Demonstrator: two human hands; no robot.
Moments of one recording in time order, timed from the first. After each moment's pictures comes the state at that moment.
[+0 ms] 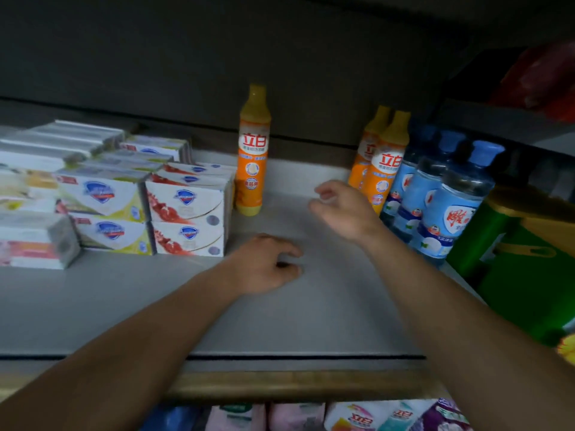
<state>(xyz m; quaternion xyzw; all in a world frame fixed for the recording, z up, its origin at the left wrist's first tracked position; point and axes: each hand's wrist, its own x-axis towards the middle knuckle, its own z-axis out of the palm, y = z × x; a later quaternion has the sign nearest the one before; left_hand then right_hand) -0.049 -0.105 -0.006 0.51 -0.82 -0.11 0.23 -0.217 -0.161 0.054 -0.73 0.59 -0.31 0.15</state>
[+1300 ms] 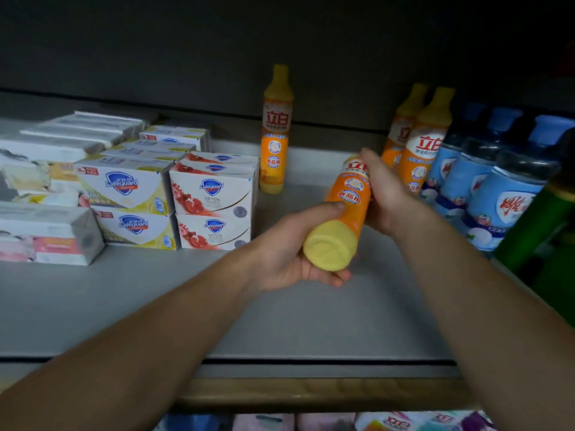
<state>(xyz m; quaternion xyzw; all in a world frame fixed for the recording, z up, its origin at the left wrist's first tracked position) -0.051 -0.084 0.025 0.31 -0.47 -0.74 0.38 -0.201 -0.180 0.057 -0.41 0.55 -0.49 0.54</state>
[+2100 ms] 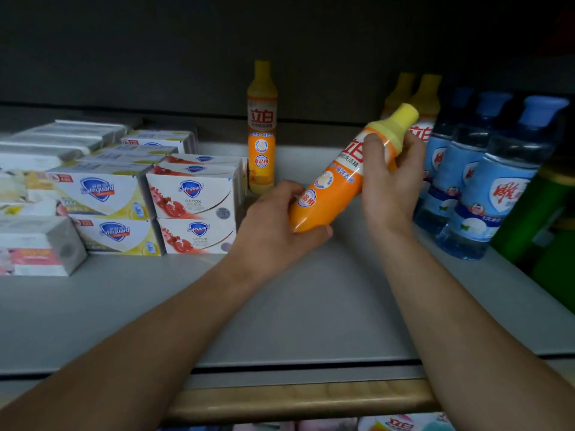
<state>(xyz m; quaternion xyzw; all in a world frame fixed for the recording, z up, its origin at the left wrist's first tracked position) -0.046 -0.100 0.008 0.52 -0.71 -0.15 0.45 -0.200 -0.160 0.039 -0.47 0.39 -0.75 0.25</state>
